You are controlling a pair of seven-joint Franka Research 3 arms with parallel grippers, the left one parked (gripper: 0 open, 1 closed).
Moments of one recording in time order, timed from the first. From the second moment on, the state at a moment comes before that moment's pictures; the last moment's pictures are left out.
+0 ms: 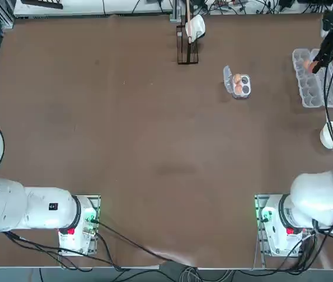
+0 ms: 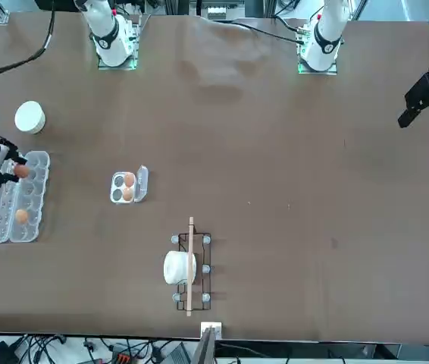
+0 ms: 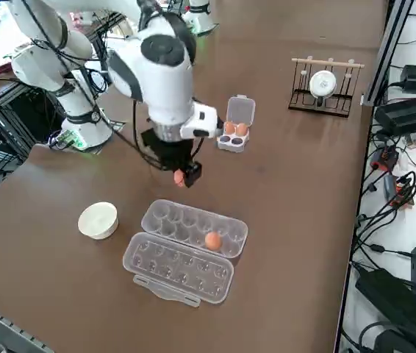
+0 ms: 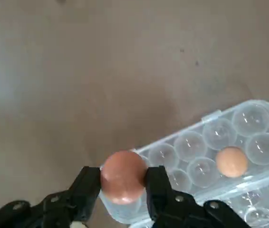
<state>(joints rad) -0.37 0.32 0.05 -1.79 0.00 1.94 -1.41</state>
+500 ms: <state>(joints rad) -0.13 0.22 0.05 -1.87 0.02 1.93 -0.98</state>
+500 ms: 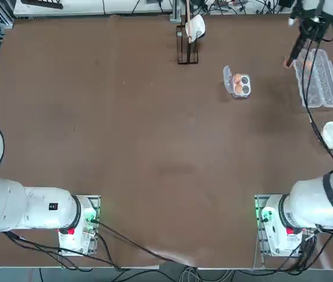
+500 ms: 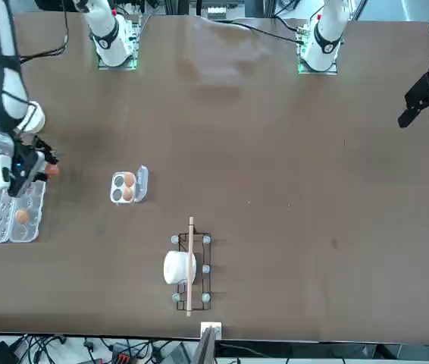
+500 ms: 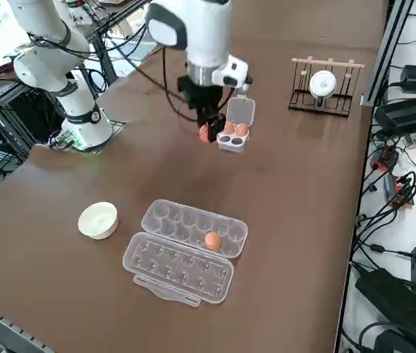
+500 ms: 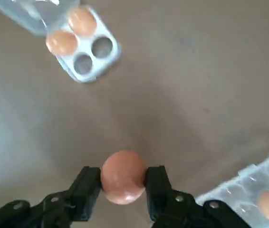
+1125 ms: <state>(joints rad) 0.06 0.22 0.05 -1.97 0.05 2.11 -0.62</state>
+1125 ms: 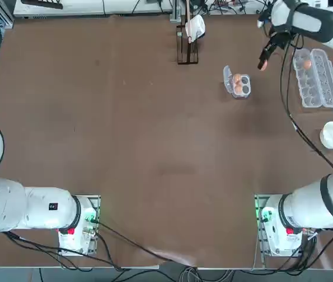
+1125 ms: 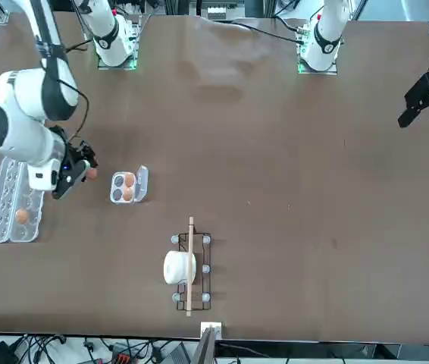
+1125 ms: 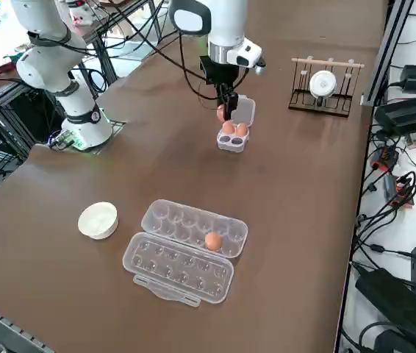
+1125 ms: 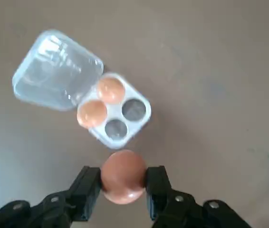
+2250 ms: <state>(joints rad) 0.16 0.25 0.04 -2.16 0.05 2.41 -0.47</state>
